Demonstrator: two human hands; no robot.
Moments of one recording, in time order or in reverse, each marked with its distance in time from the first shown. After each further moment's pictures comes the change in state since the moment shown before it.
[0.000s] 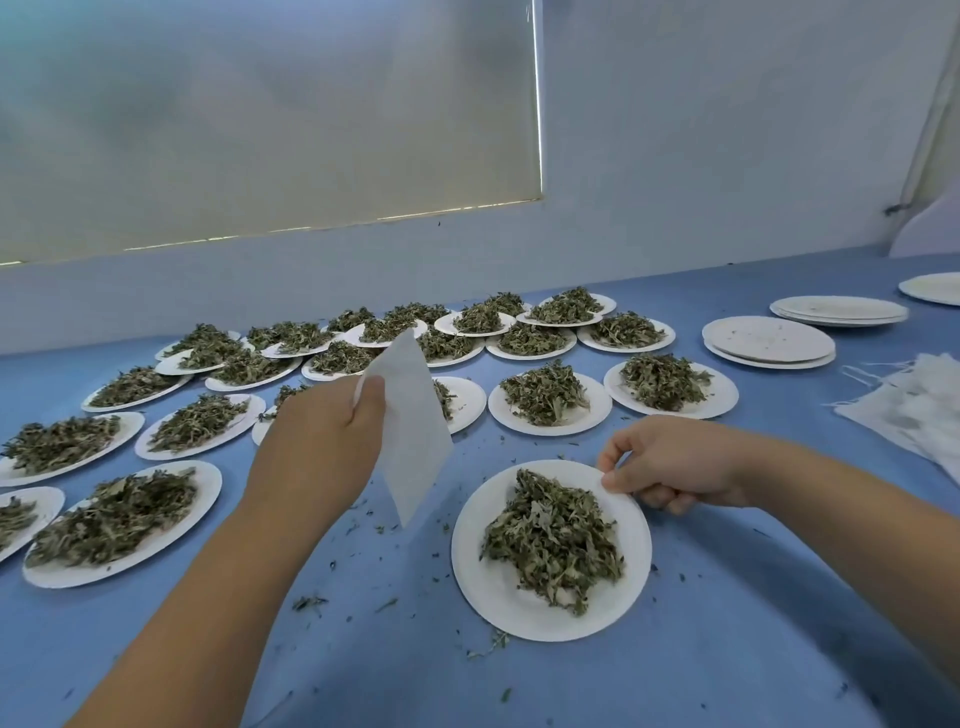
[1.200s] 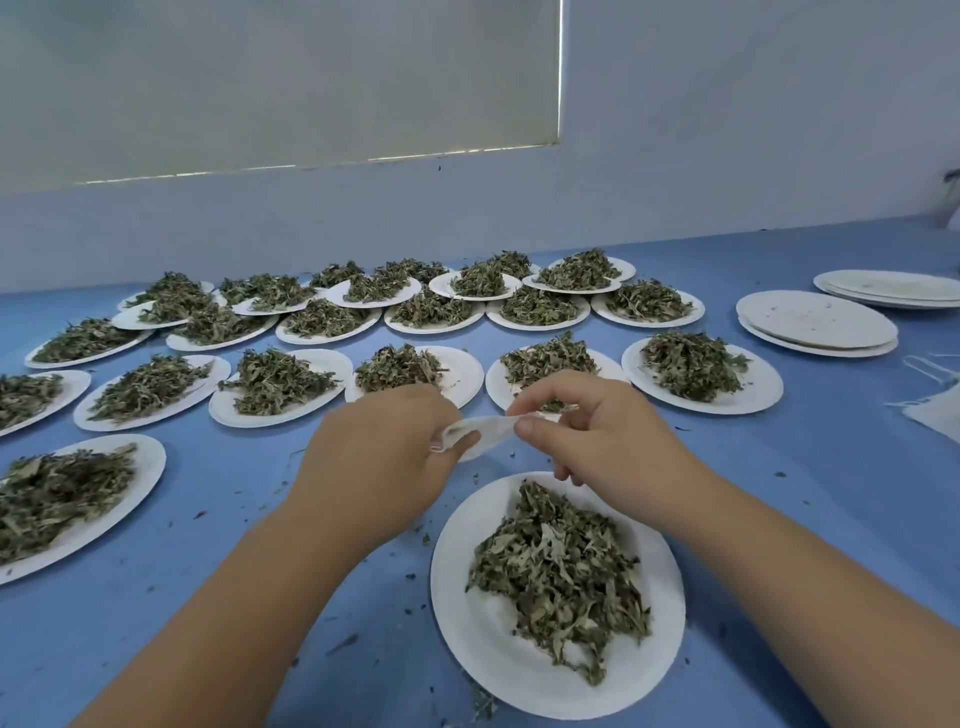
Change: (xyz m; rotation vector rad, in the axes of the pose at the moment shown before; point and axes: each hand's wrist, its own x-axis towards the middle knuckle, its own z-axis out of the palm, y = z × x) left_hand 0.017 -0.013 0.067 0.315 -0.188 0.425; right_hand 0.047 -0.025 0.050 0.036 0.422 -0.626
